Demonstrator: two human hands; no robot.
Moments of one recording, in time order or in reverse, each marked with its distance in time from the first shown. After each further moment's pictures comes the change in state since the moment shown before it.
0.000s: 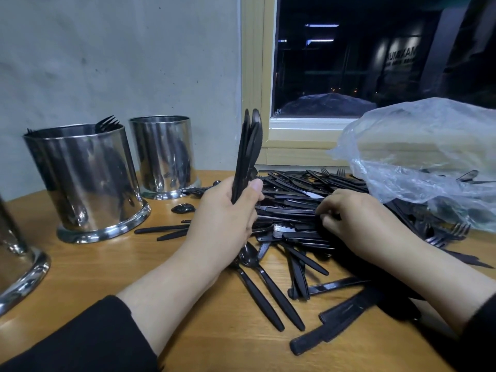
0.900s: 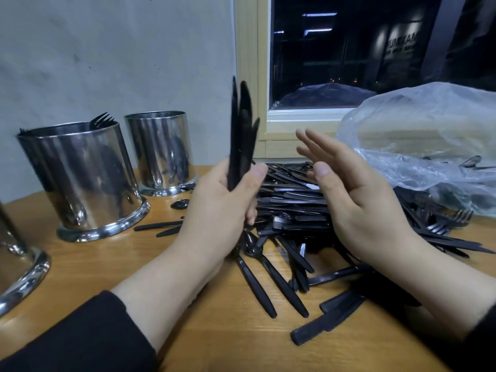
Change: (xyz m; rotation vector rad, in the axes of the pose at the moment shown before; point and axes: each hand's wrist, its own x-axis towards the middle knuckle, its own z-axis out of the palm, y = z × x) left_hand -0.001 0.005 0.001 -0.066 -0.009 0.131; right_hand -0.022 -0.038 -0.007 0.803 0.345 -0.314
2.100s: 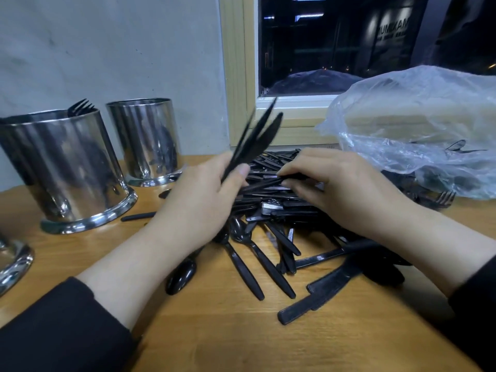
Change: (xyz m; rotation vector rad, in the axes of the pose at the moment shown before) left_hand 0.004 0.008 -0.014 0.693 -0.117 0.064; right_hand 0.012 0.012 -0.021 -0.577 -0.237 -0.257
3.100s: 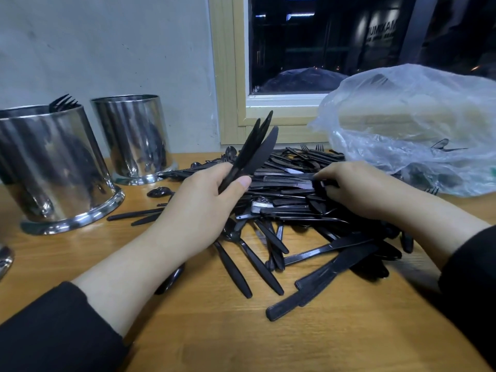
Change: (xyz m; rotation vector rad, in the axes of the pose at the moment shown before) left_hand -0.002 -0.007 0.016 -0.051 -0.070 -0.031; right_hand -0.014 0.058 -0.007 -0.234 -0.462 0.518
